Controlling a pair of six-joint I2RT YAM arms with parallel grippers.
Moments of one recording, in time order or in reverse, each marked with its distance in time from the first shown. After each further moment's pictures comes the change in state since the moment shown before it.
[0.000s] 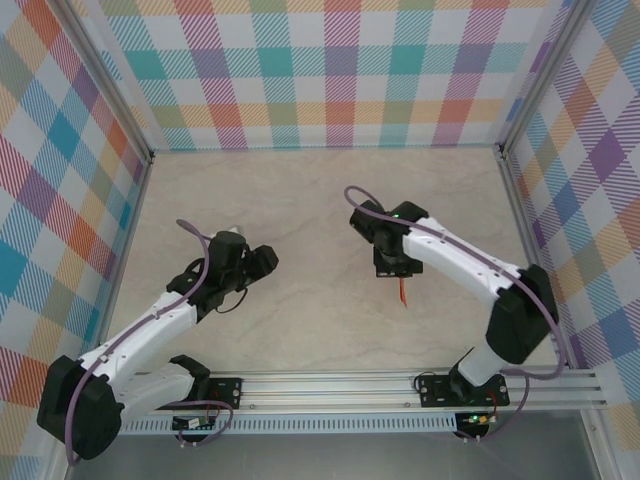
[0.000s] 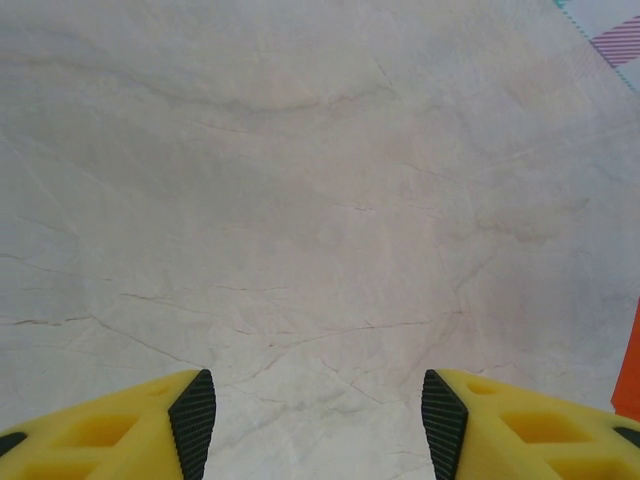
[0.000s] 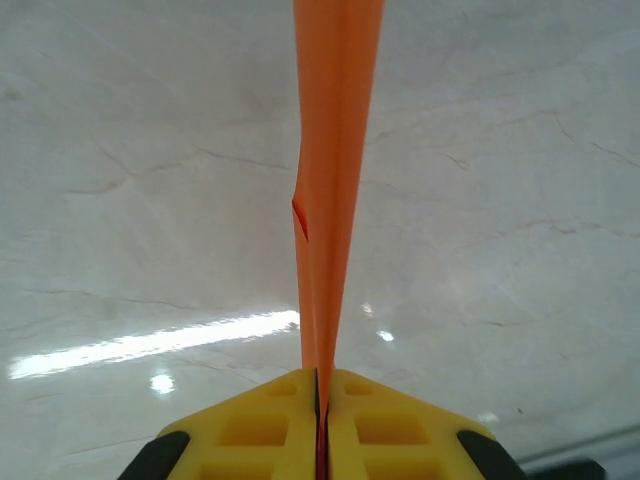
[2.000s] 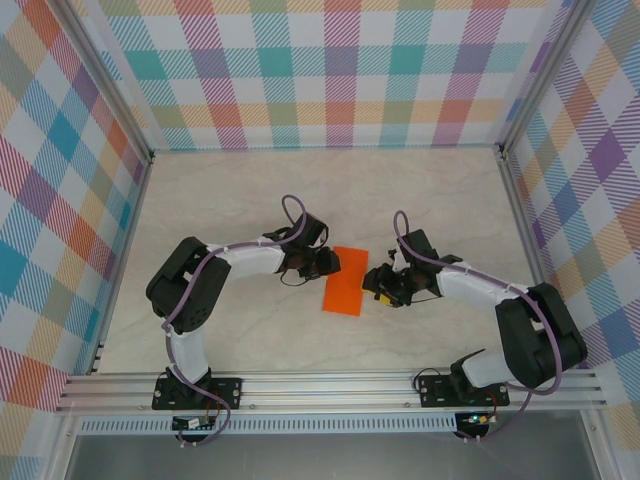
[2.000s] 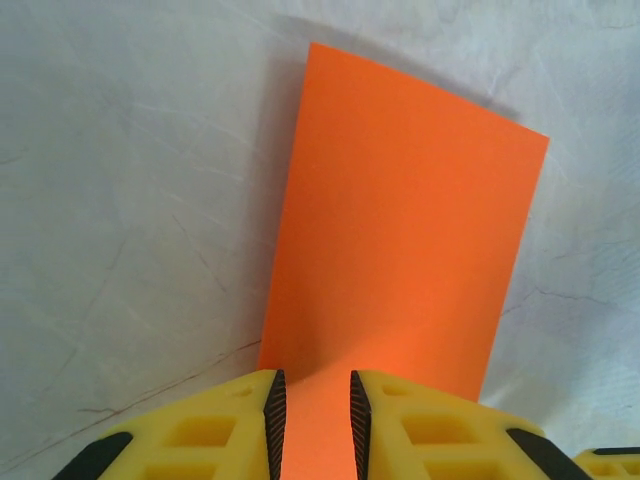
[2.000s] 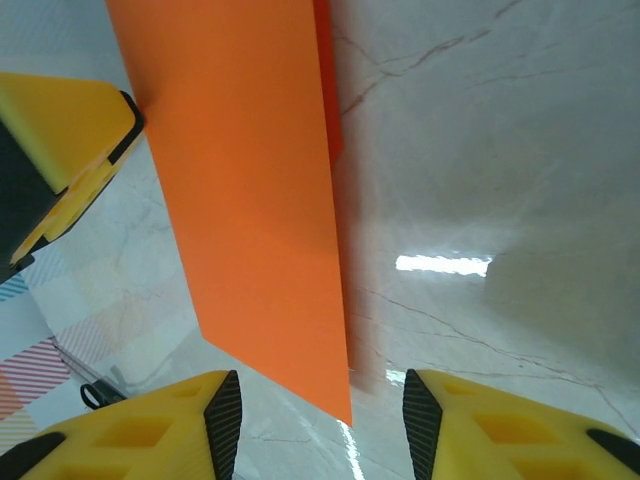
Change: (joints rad) left arm -0.200 0.851 0.455 0.122 0.299 0.033; right arm -0.295 -0.212 -0.705 0.998 -0.884 0.056
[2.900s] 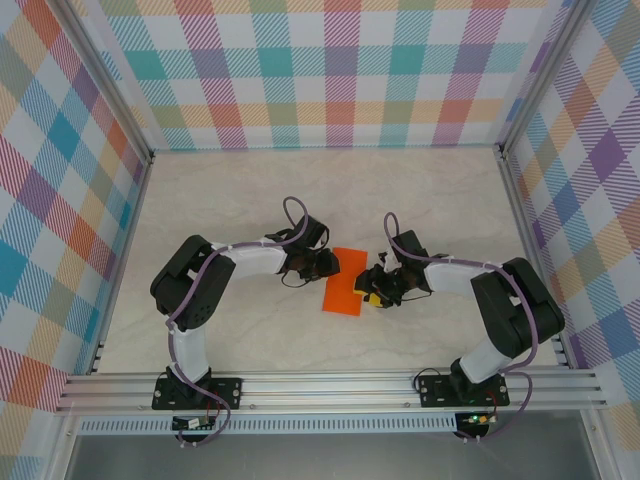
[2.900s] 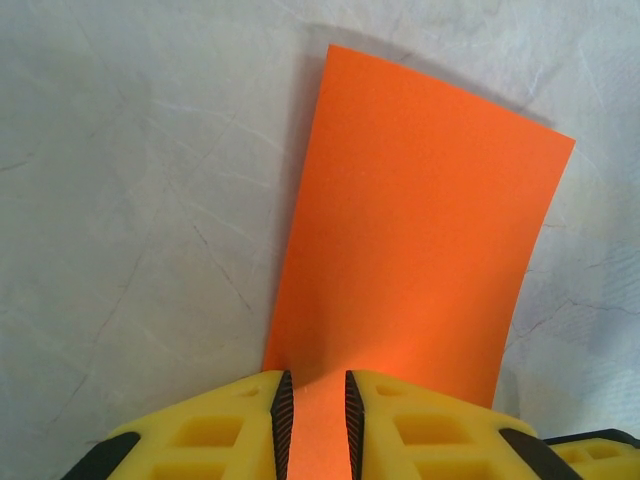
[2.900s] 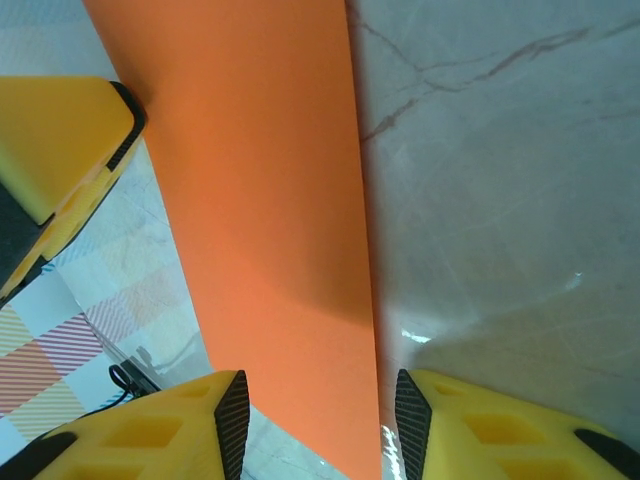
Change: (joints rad) left arm -0.001 0.030 -0.004 0.017 -0.005 0.000; right arm 0.010 0.180 0.010 0.148 -0.107 0.035
